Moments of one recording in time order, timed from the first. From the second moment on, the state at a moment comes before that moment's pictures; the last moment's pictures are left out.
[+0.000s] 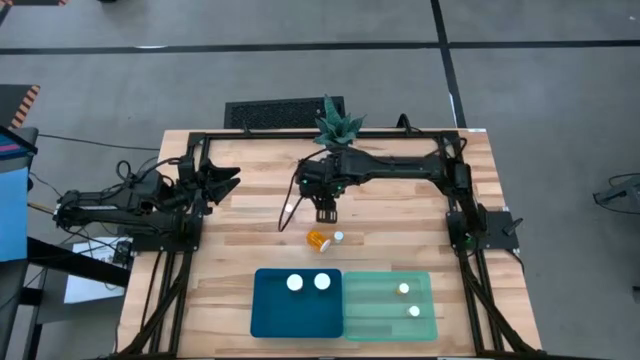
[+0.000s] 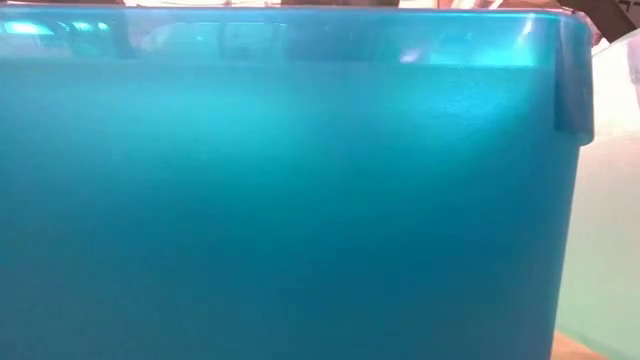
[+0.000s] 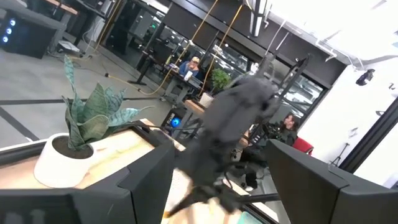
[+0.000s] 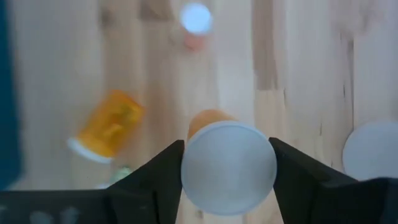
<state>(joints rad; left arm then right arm) -0.01 0.34 0.45 0.04 -0.32 -0.55 -0.10 2.07 1.94 -1.08 0.06 -0.07</state>
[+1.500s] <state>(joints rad) -0.01 0.34 0.45 0.03 -0.29 -0.58 0.53 2.09 1.95 -0.84 0.21 0.67</state>
